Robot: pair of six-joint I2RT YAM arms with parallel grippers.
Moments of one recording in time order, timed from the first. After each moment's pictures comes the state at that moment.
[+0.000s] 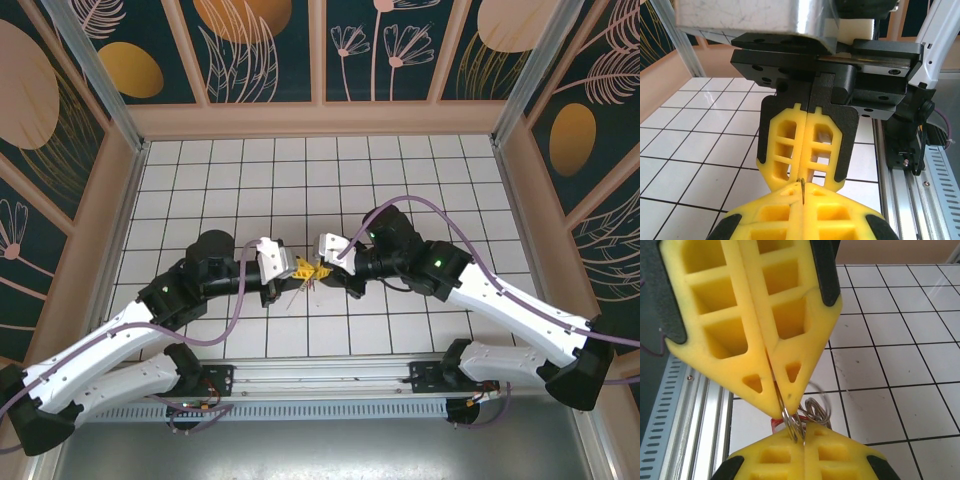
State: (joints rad) left arm -0.87 0.84 0.79 -0.23 0.47 0.22; right arm 0.94 1.10 1.04 -0.53 -0.46 -0.40
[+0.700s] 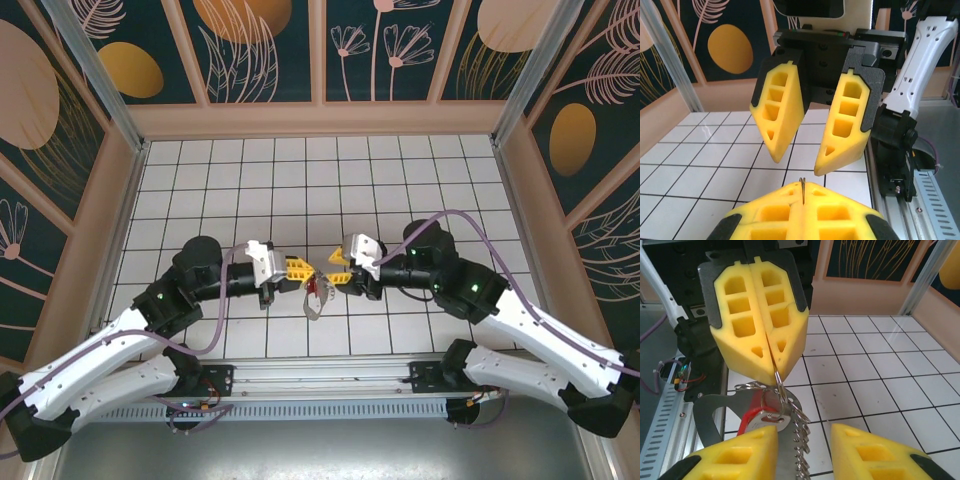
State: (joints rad) left arm -0.87 0.78 0.74 -0.08 0.53 0.18; right arm 0.94 0.86 0.91 -0.38 -0.43 -0.31
